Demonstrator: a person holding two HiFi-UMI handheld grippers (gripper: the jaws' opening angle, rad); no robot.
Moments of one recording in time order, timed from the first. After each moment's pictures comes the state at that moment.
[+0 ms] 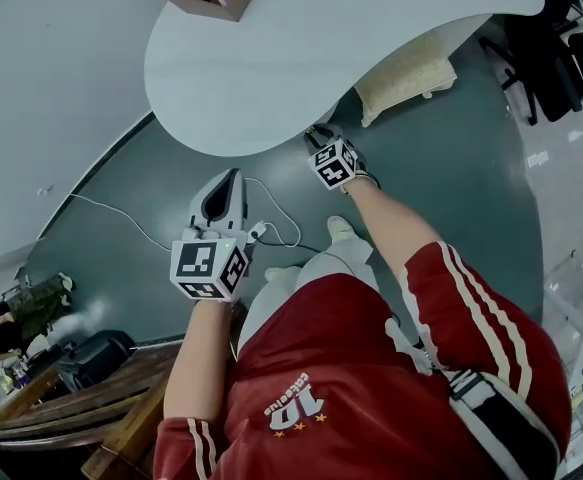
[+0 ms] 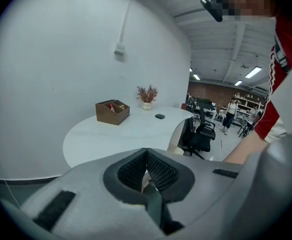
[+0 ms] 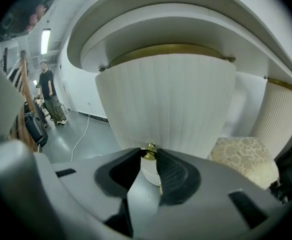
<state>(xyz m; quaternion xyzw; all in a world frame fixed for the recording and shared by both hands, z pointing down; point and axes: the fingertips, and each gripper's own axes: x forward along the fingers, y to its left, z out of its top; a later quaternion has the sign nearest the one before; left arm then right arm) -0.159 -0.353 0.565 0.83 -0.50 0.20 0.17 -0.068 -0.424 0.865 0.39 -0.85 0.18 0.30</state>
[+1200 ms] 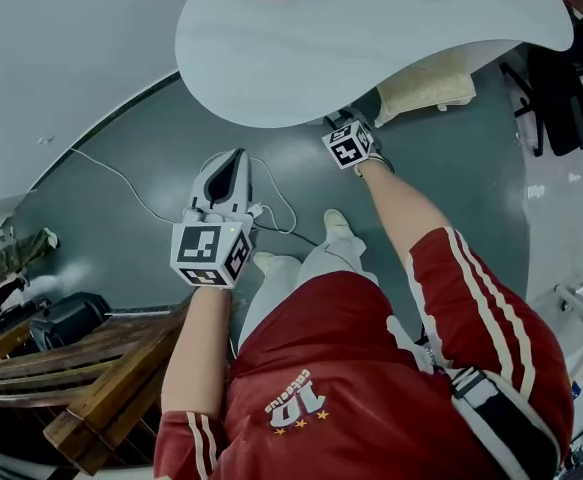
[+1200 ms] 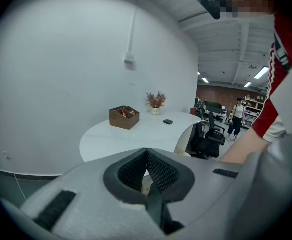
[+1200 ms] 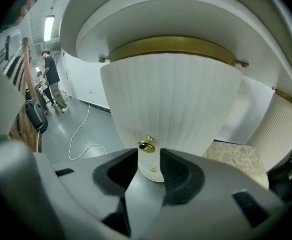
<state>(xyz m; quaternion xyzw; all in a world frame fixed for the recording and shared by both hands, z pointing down) -0.188 -0.332 0.541 0.80 -0.55 0.18 0.16 -0.071 -0.438 0.867 0.37 -0.84 0.15 0.36</state>
